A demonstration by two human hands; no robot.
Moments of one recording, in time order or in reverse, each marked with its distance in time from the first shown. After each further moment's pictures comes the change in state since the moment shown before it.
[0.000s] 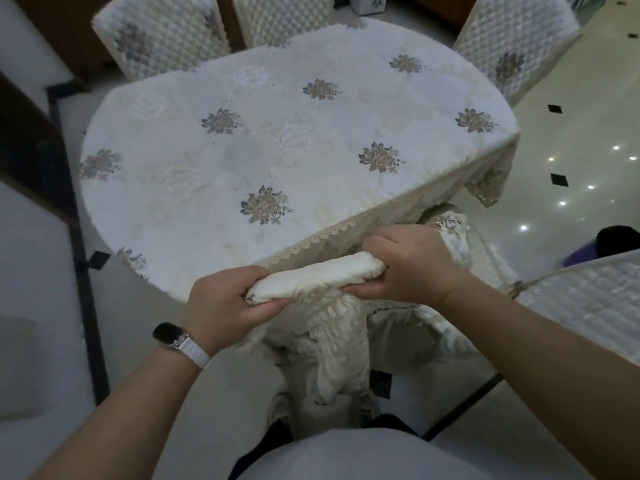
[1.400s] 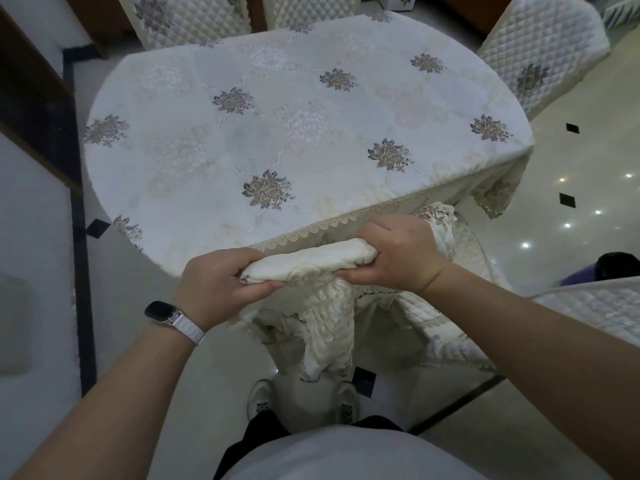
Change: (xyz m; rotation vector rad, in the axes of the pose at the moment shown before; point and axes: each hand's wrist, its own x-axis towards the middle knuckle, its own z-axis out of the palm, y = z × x) left_hand -0.005 -0.002 0.015 0.088 0.060 -0.066; right_hand 0.006 0.014 0.021 0.089 0.105 -0.073
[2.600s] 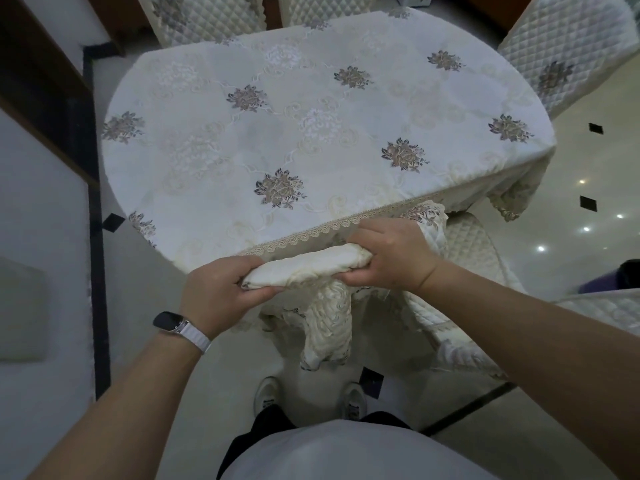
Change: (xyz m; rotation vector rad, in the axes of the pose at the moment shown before) left_hand -0.019 -0.019 0.008 0.006 0.016 -0.075; right_hand 0.006 0.000 0.027 0.049 -0.125 -0.007
